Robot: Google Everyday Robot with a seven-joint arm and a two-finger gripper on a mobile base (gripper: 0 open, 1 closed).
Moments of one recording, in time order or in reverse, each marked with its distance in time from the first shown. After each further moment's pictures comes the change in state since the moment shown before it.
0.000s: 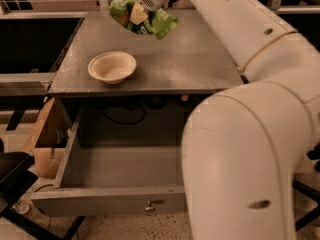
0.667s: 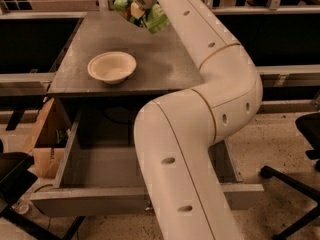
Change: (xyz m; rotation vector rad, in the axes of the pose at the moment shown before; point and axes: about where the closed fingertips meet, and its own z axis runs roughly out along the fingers) arm 0.004 -0.061 0.063 0.149 0.092 0.067
